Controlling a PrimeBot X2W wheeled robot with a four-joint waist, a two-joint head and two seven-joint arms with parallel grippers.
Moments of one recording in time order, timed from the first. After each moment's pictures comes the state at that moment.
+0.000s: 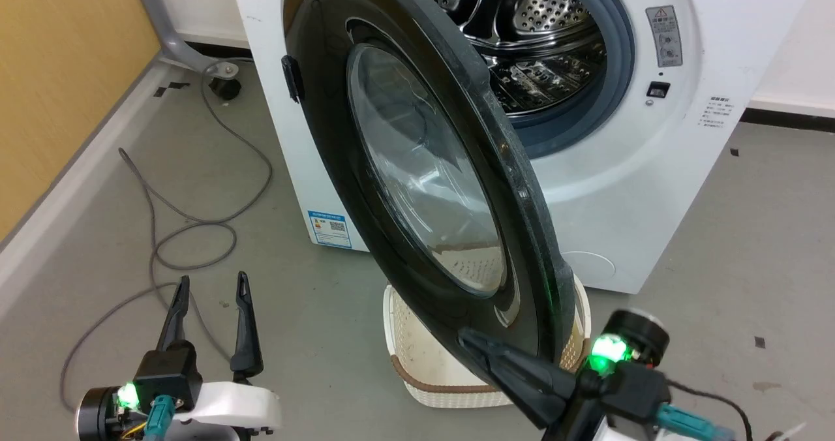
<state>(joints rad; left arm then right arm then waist) -0.03 0.10 -0.02 0.08 -0.08 0.12 -0.26 -0.27 -0.42 0.74 -0.12 0.40 0.13 -0.26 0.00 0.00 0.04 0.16</state>
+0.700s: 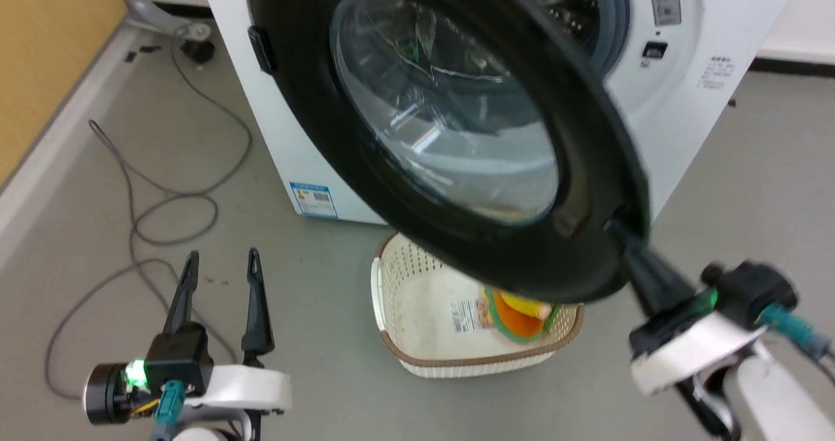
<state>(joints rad) -0.06 0.07 -0.02 0.04 -0.03 0.11 -0.26 -0.26 -0.31 0.32 0.19 0.33 0.13 -0.26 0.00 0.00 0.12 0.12</state>
